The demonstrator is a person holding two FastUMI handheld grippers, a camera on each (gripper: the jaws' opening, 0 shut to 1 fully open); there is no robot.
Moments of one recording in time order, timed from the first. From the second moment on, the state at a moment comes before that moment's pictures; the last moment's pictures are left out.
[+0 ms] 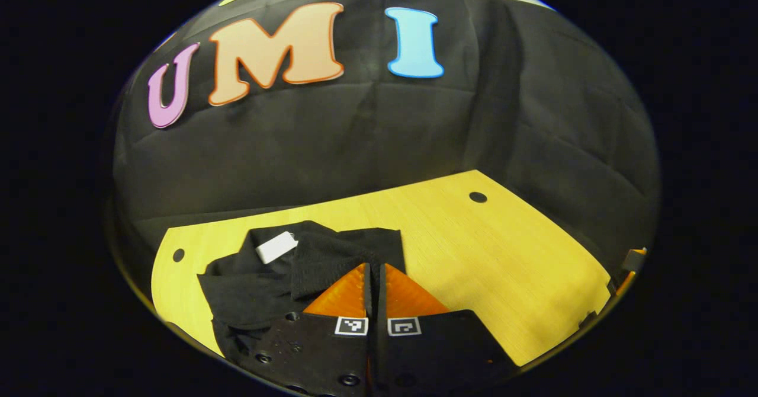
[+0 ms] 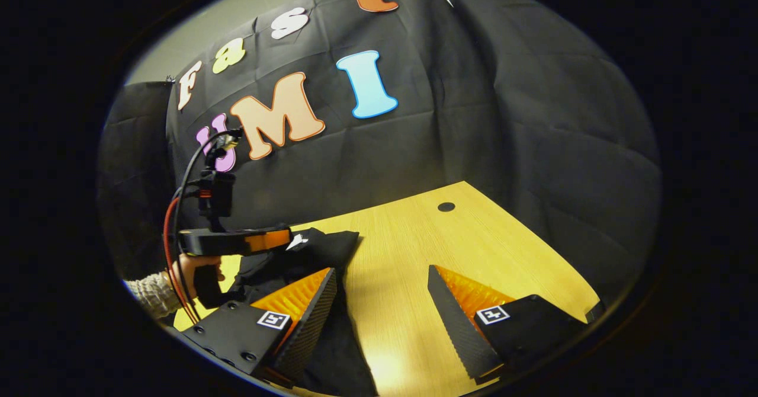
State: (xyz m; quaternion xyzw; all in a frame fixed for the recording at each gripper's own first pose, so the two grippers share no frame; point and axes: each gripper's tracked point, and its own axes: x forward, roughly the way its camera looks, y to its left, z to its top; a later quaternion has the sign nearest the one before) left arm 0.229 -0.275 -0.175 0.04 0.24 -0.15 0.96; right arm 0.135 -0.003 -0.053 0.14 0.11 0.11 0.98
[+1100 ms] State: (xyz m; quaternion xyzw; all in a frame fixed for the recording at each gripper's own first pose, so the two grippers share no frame) left arm 0.177 -0.241 -0.074 0.05 0.10 -0.11 0.99; right arm 0.110 0.028 -0.059 0.09 0.13 0.18 0.97
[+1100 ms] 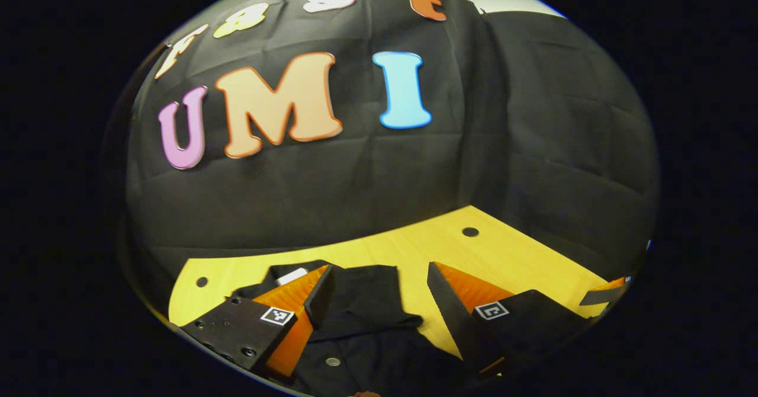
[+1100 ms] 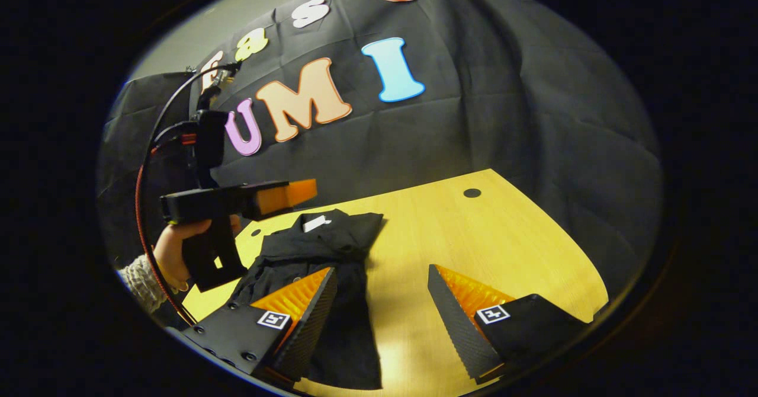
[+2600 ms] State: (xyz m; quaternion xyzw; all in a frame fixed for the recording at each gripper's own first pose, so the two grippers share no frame) left arm -0.123 -0.010 -0.339 0.04 0.32 0.00 0.95; right arm 0.017 0.110 -0.263 -0.02 0.28 0.10 0.96
